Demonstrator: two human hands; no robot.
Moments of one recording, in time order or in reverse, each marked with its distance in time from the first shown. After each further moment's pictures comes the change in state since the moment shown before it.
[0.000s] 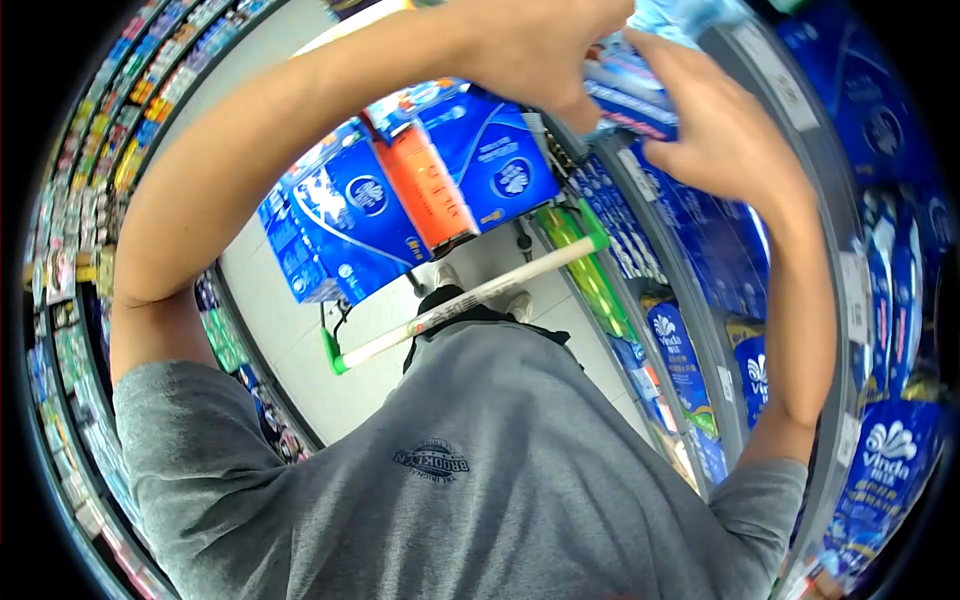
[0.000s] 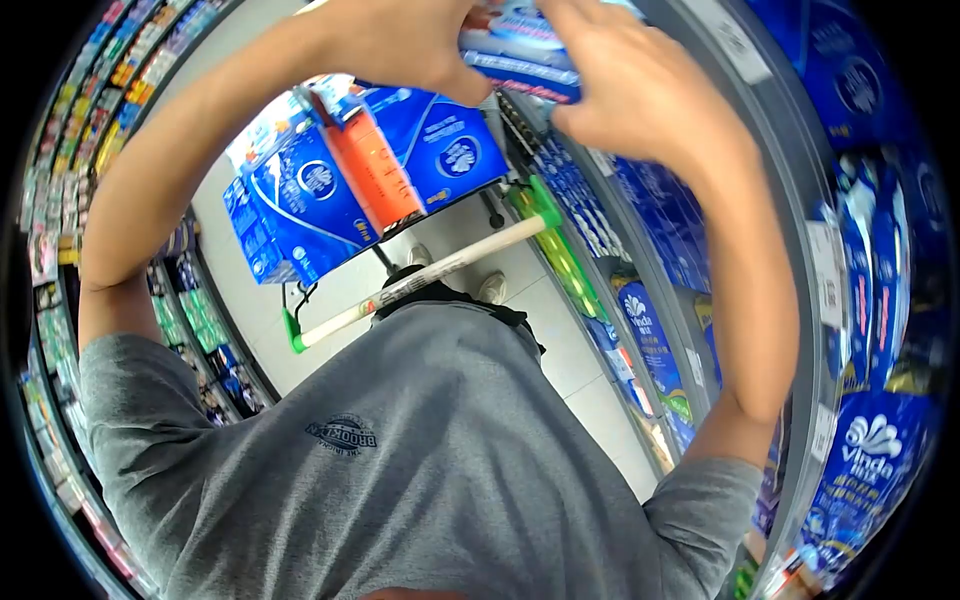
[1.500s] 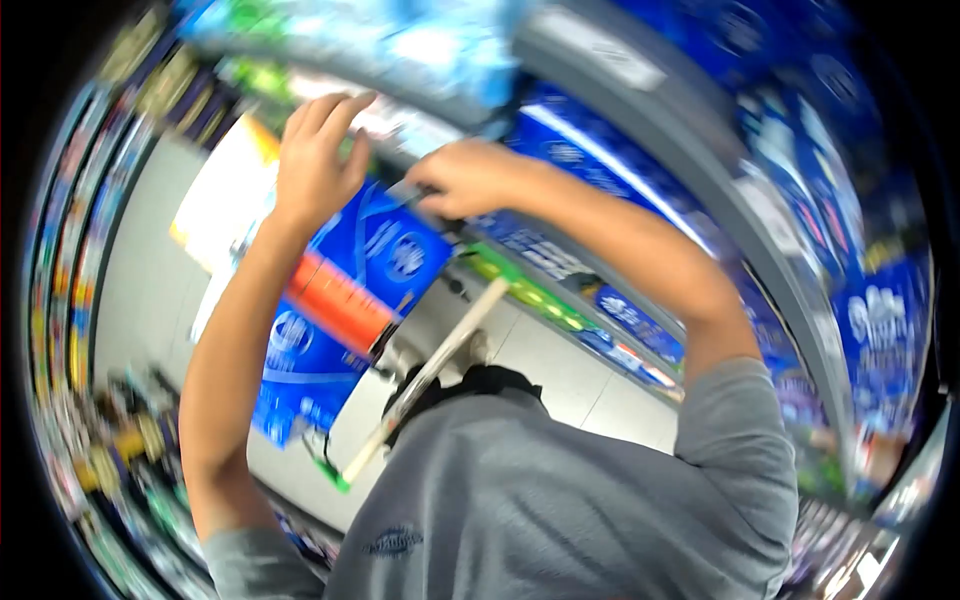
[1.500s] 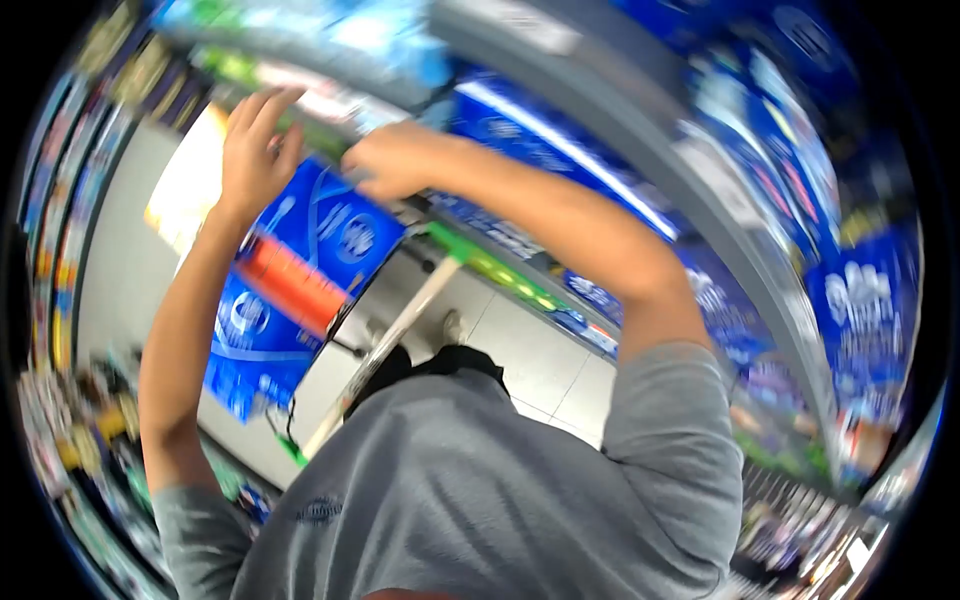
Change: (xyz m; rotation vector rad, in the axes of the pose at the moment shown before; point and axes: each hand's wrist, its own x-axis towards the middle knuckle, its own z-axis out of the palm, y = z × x) left_hand 0.014 -0.097 0.101 0.094 0.674 0.178; right_hand 0.038 0.035 0.125 0.319 -0.259 -0.009
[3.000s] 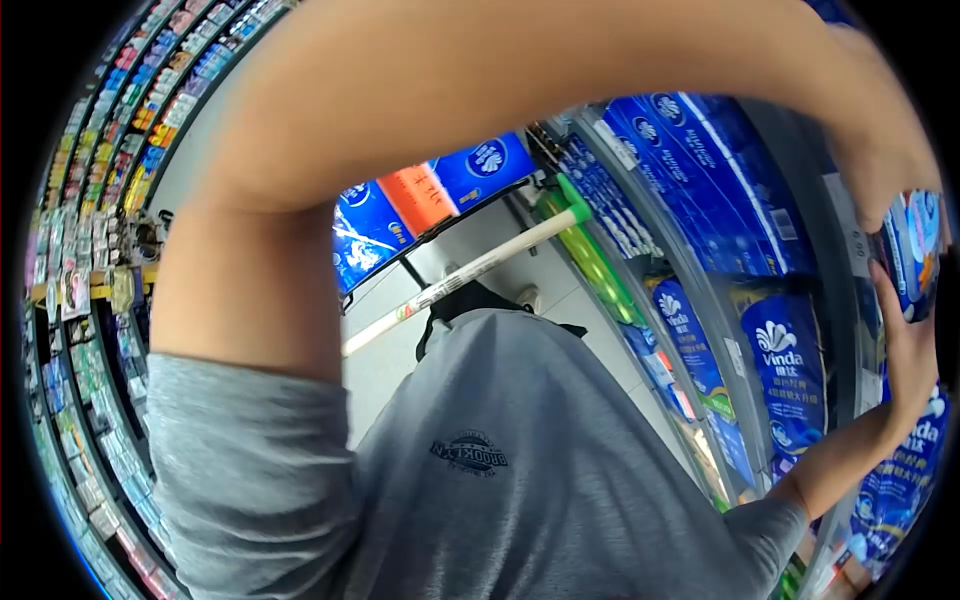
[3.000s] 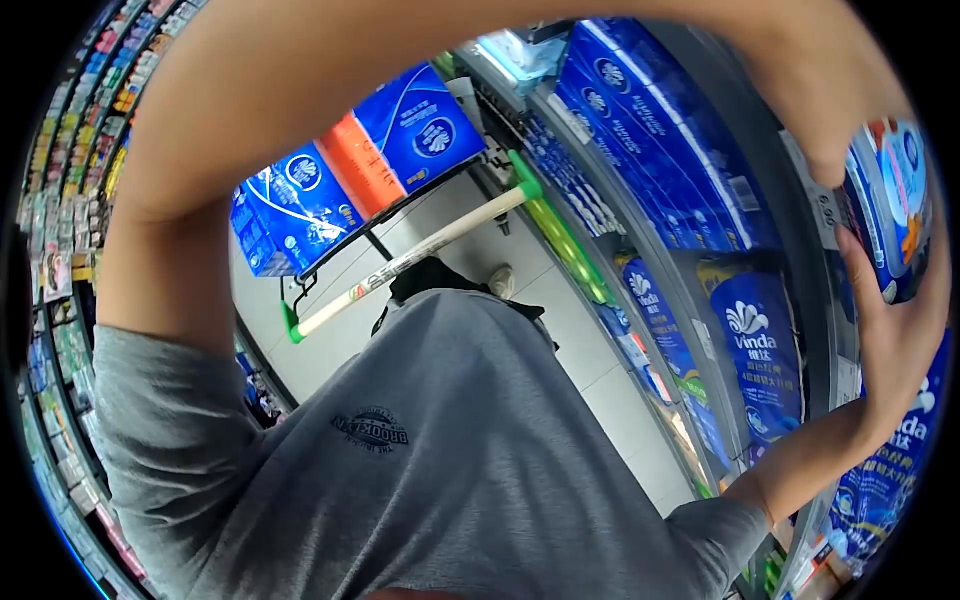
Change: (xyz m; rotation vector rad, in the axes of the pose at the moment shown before) left_hand 0.203 0.251 -0.020 -0.118 -0.104 0.467; right_hand -0.344 -0.048 -0.168 -0.763 0.616 0.415
